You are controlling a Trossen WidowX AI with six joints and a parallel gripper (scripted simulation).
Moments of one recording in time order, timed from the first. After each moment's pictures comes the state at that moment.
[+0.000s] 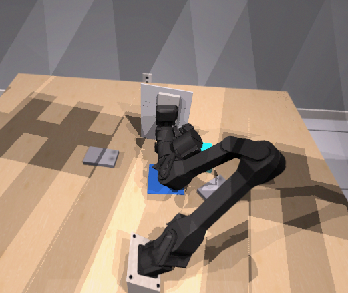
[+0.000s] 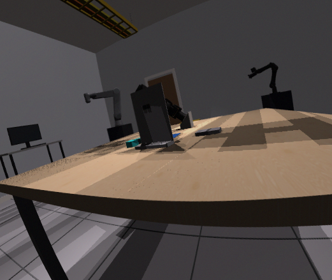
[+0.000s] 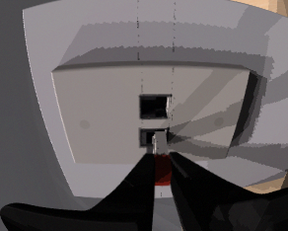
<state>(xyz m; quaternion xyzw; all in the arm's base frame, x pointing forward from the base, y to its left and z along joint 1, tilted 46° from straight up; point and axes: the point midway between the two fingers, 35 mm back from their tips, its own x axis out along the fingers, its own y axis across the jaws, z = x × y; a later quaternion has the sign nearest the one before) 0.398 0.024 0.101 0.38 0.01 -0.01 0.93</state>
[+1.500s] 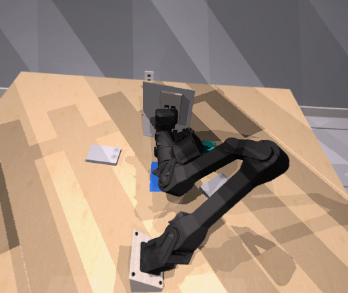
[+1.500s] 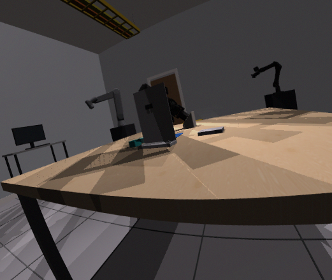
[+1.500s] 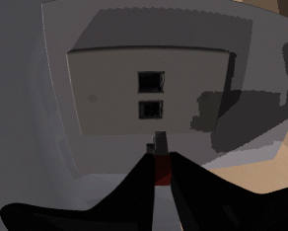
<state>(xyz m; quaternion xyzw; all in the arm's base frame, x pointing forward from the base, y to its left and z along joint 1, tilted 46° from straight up) 0.371 0.032 0.095 0.38 0.02 -0.01 0.93</state>
